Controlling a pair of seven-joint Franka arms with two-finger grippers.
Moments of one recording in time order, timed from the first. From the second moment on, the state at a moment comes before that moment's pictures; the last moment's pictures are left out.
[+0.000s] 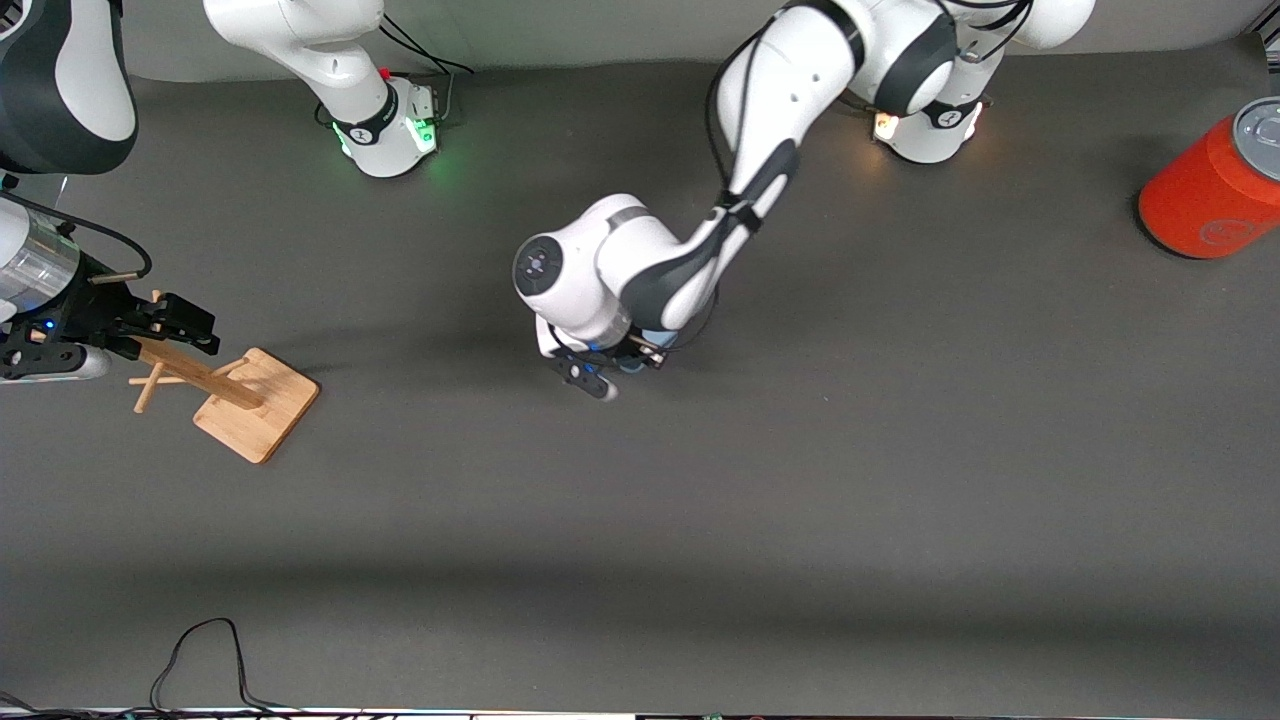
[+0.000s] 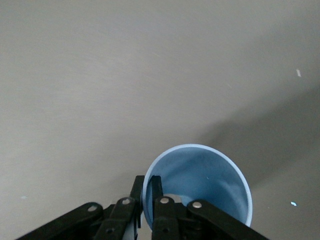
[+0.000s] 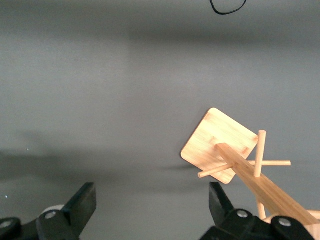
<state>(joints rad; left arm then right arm) -0.83 0.99 -0.01 -0.86 0.12 1.66 -0.36 0.08 0.01 -0.10 -1.77 -0.02 1.82 -0.04</state>
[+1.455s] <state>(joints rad) -0.69 0.42 -0.02 -2.16 0.02 3.10 -0.58 0.09 0.01 -0.10 -1.76 -0.07 1.83 -0.04</state>
